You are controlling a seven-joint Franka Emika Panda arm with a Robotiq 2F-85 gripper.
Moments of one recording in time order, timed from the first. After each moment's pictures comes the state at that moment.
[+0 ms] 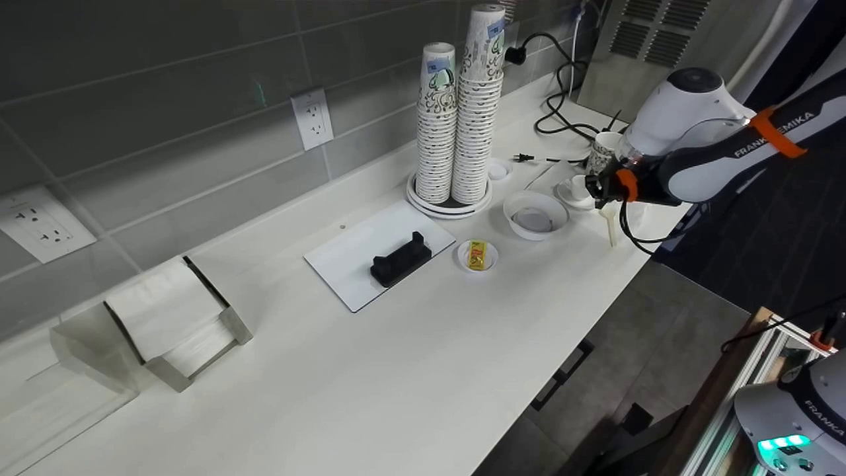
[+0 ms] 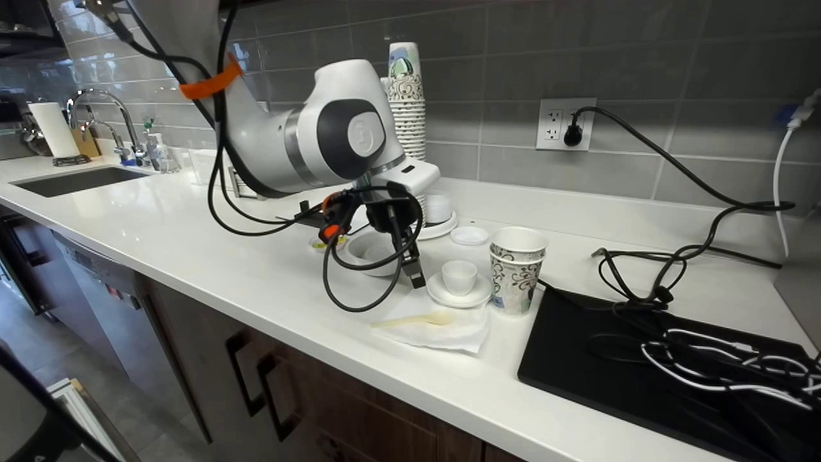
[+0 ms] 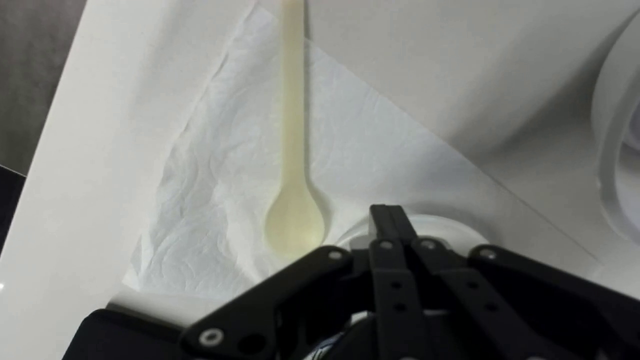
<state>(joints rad) -0.43 0.08 0.10 -2.55 -0.54 2.85 1.06</state>
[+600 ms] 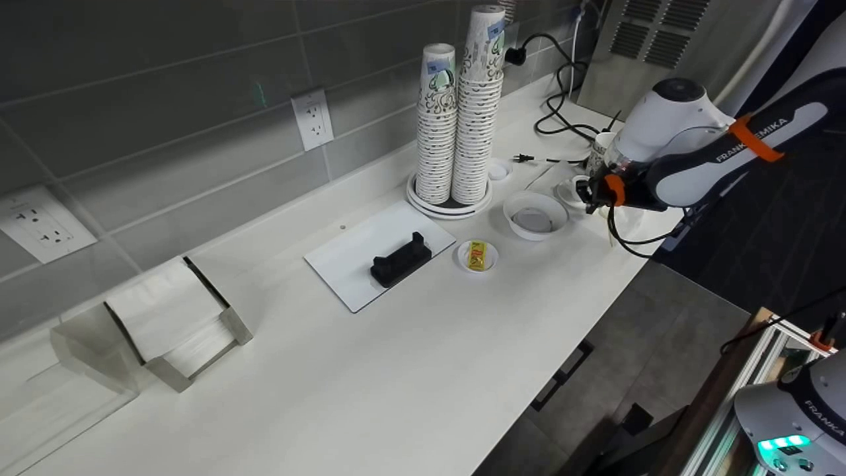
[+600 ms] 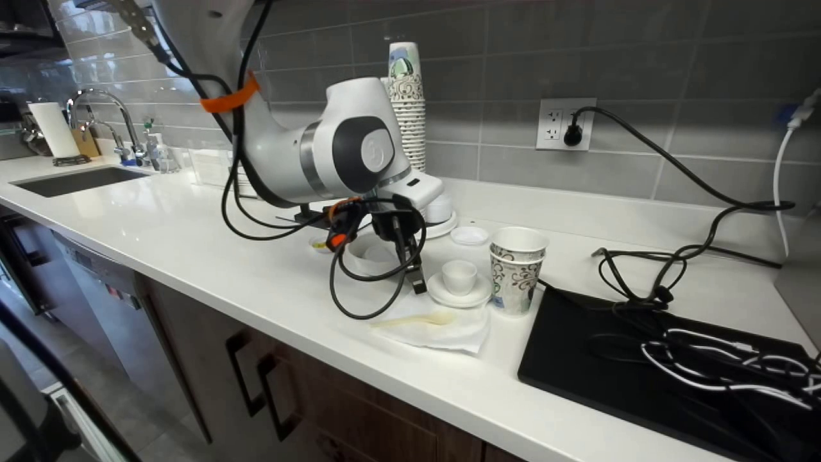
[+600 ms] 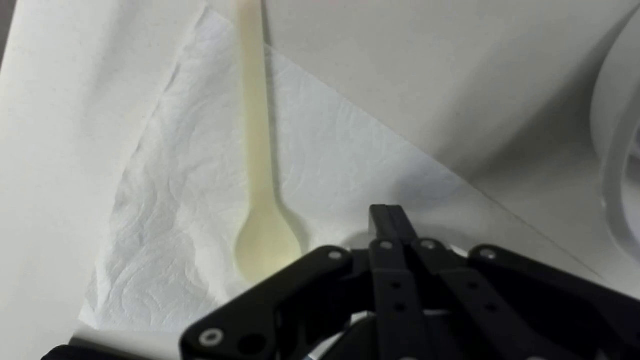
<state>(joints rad) -0.42 0.16 0.10 -2.51 -0.55 2.87 1.10</state>
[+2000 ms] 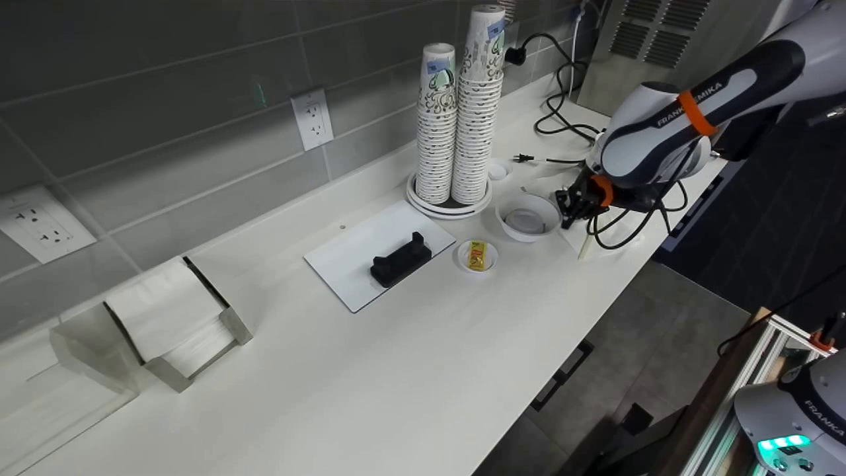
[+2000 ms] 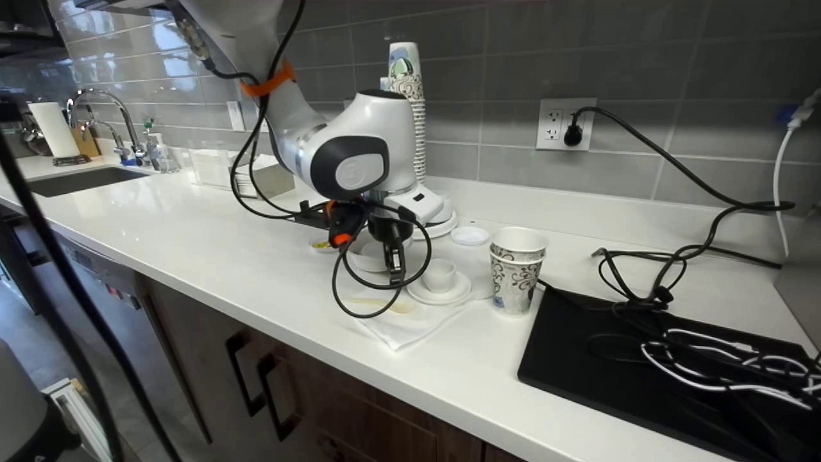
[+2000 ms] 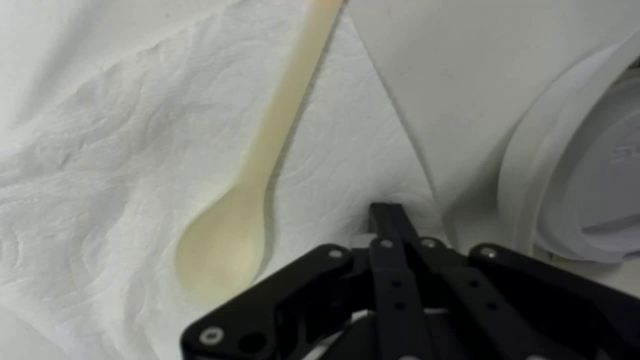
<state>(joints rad) -0.42 0.24 0.23 -2.44 0.15 2.78 0.48</state>
